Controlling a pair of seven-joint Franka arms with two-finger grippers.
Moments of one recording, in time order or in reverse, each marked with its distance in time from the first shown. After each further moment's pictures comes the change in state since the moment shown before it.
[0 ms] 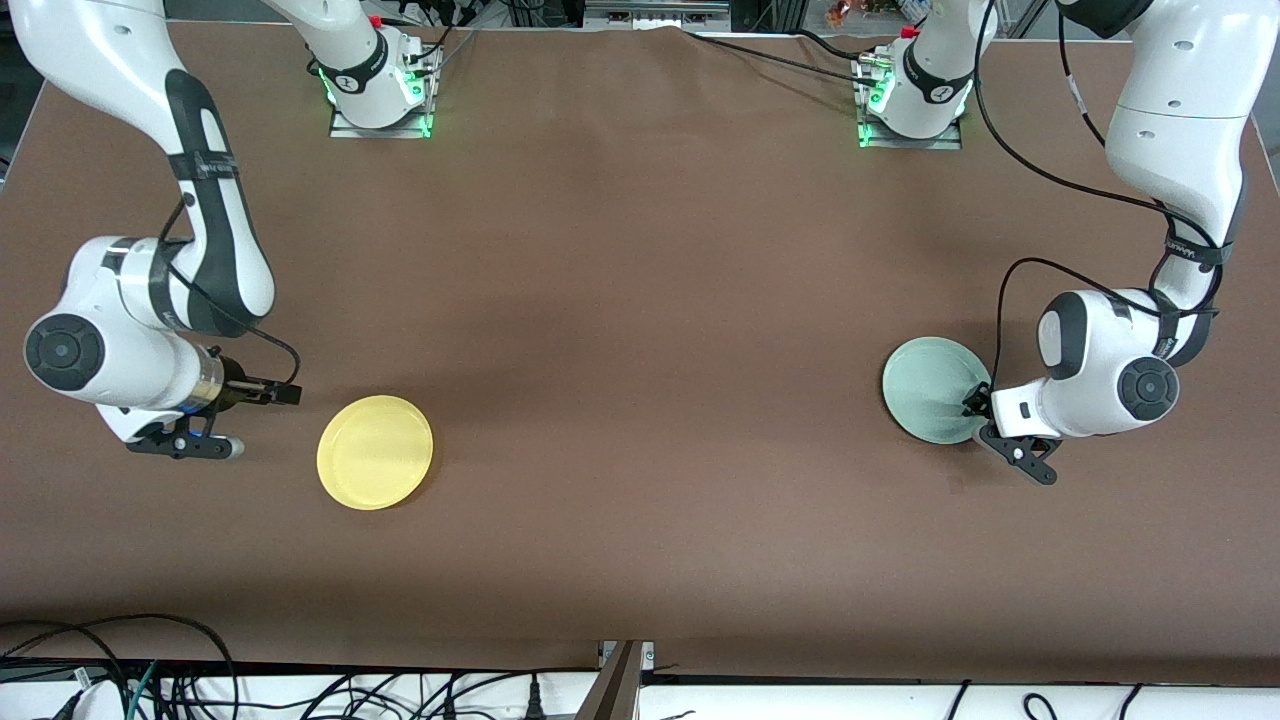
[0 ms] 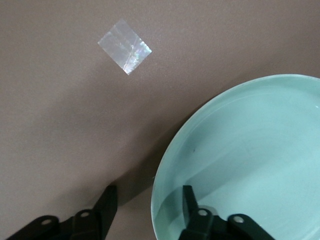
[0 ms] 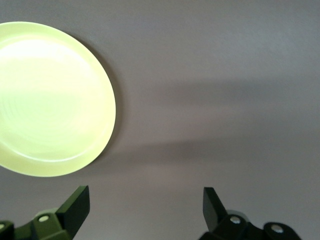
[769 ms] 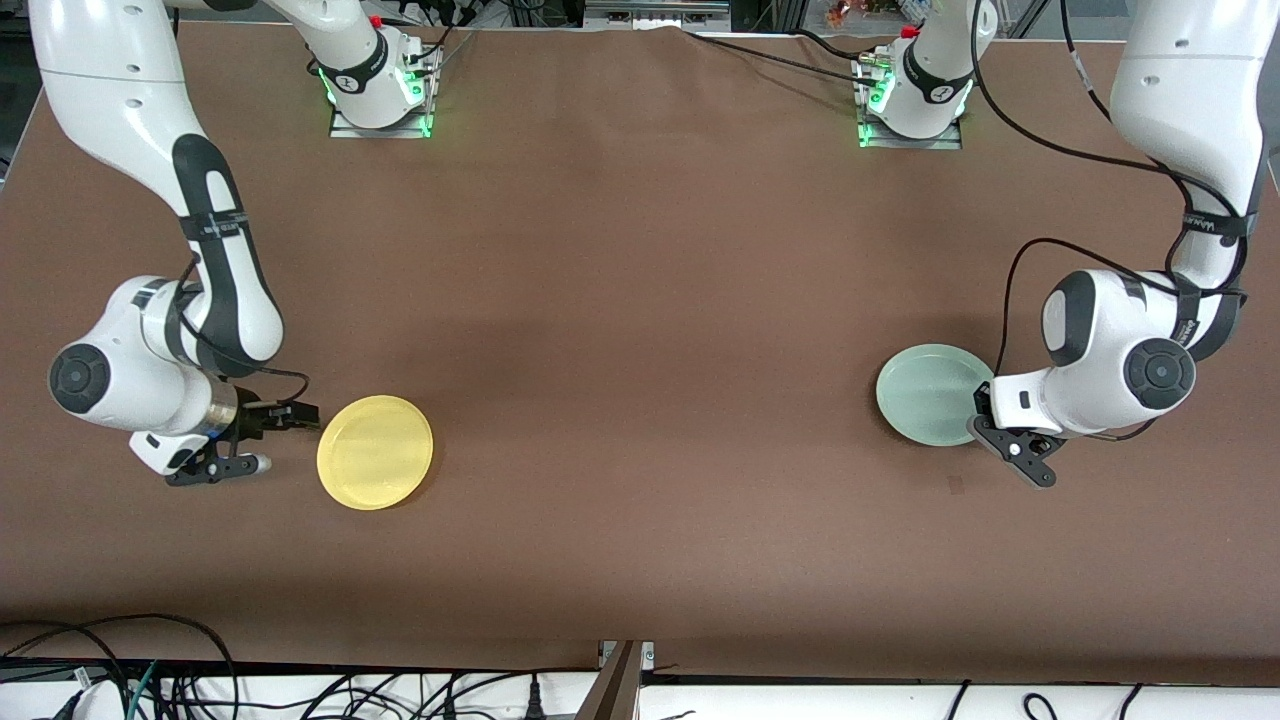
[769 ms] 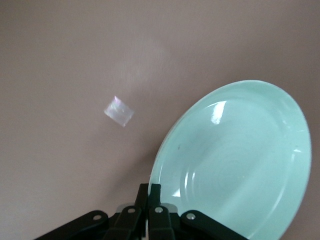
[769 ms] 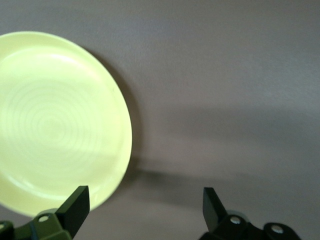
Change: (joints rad) left arm -0.083 -0.137 -0.030 0.068 0.072 -0.140 0.023; right arm -0.028 0.165 0.008 0.073 0.180 0.144 -0.298
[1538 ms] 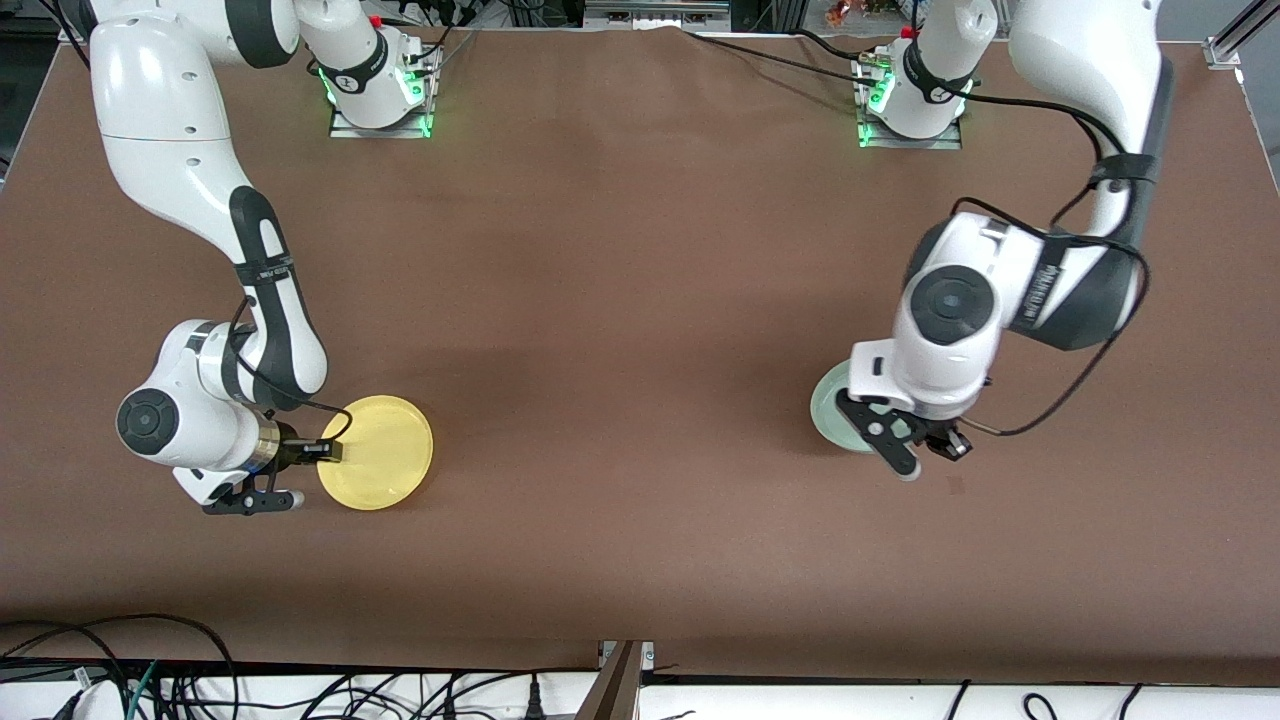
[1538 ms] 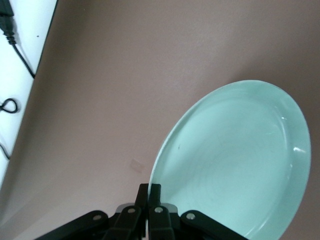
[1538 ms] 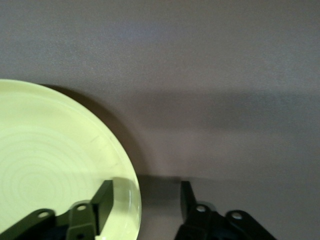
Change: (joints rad) left arm -0.327 -0.013 -0.001 0.183 0.359 -0.181 -0.306; right arm 0.030 0.147 -0.001 0.152 -0.026 0.005 0.158
